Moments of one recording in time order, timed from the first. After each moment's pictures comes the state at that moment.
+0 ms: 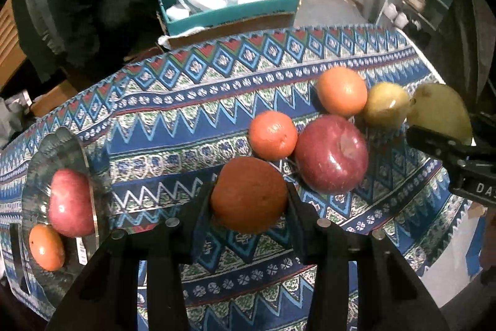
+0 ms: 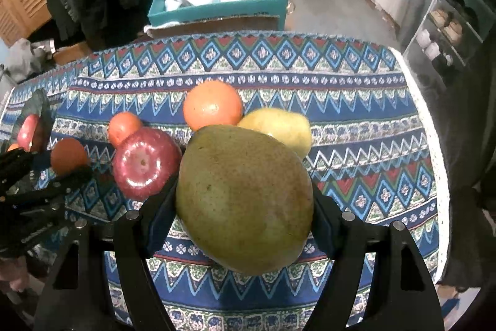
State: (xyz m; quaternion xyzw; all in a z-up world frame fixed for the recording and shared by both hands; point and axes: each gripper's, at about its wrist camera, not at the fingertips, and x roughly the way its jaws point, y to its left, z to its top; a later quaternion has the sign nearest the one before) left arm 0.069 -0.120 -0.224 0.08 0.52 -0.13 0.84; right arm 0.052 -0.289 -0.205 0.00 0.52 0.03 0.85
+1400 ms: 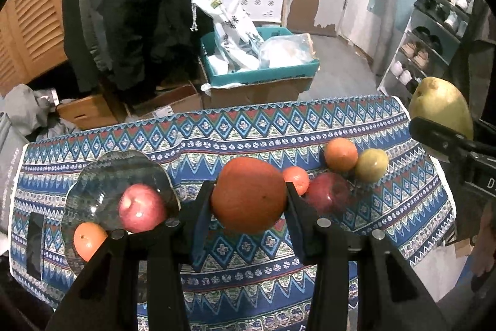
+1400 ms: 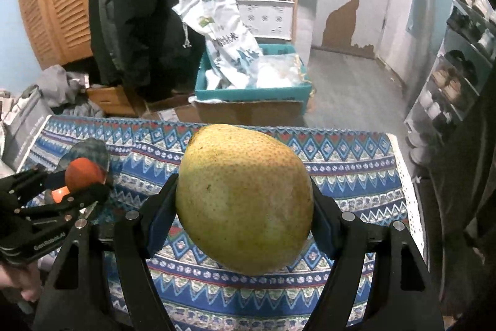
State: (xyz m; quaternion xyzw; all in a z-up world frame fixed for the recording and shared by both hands) left arm 0.044 -0.060 -0.128 0.02 0.45 -0.10 0.89; right arm 0.037 -0.239 -0.091 -0.01 0.41 0.07 0.91
